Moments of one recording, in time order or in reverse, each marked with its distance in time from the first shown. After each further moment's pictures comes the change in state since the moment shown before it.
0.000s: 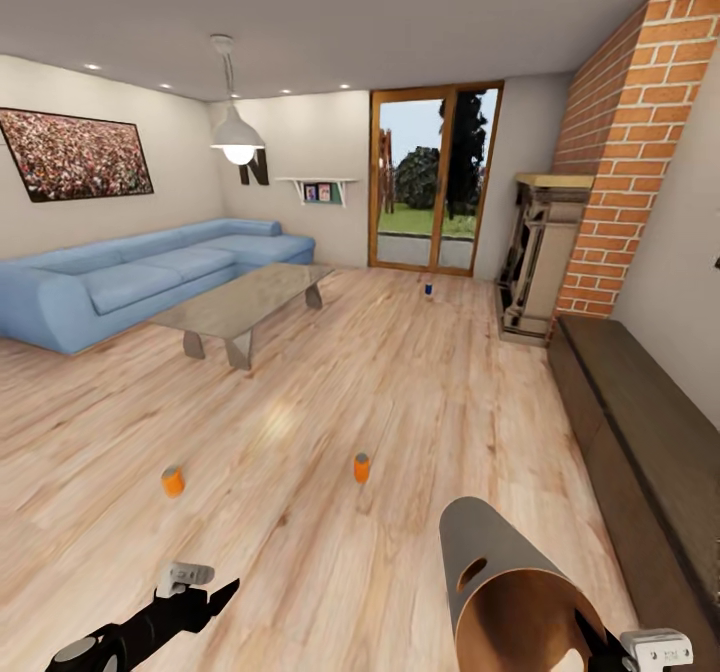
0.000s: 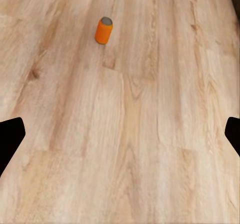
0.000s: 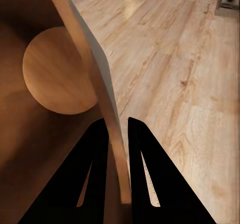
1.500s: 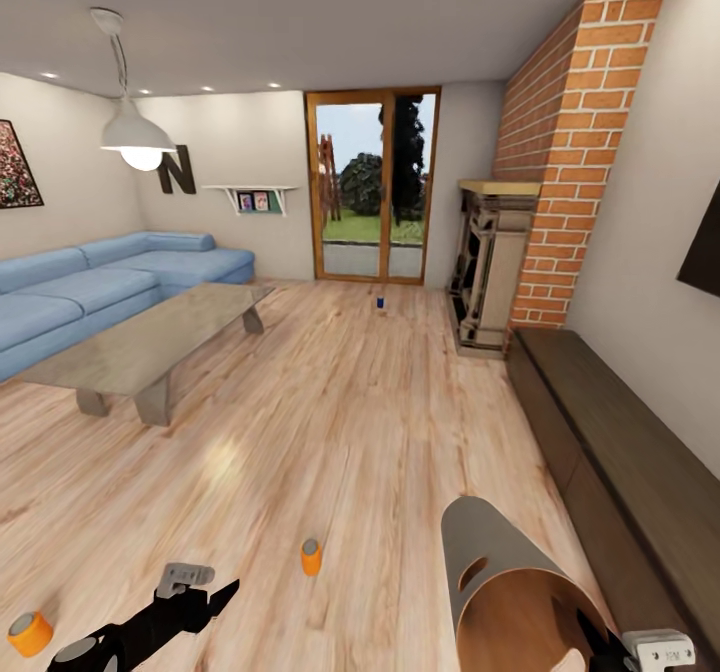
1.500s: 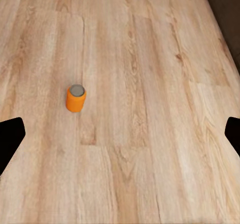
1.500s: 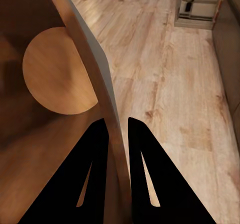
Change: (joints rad) left arm 0.000 0.000 -0.001 0.002 -0.003 -0.002 0.002; right arm 0.000 0.002 -0.006 0.000 0.000 -0.001 -0.002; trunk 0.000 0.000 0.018
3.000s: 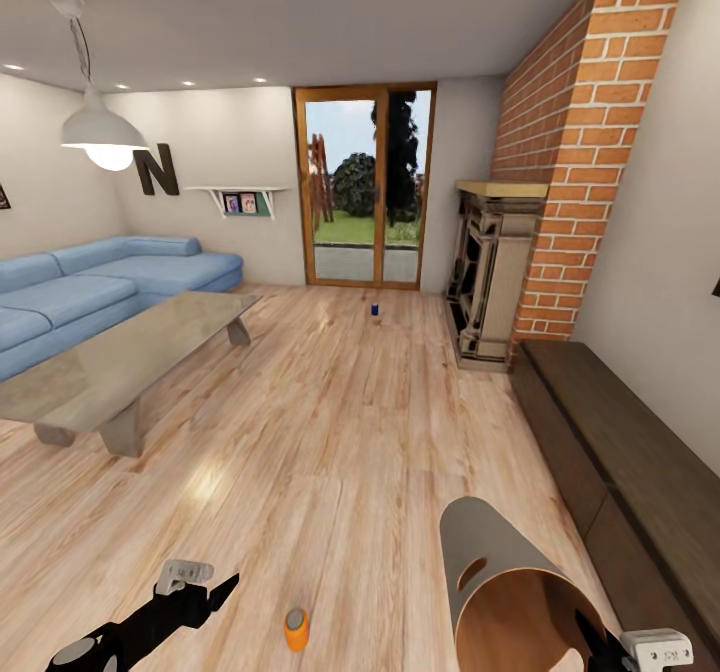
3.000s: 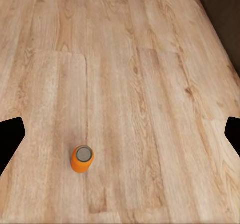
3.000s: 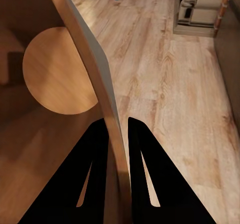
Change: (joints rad) left arm 0.000 0.000 0.002 0.000 0.003 -0.054 0.000; right arm 0.000 0.000 0.006 0.000 0.001 0.001 -0.001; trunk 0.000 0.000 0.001
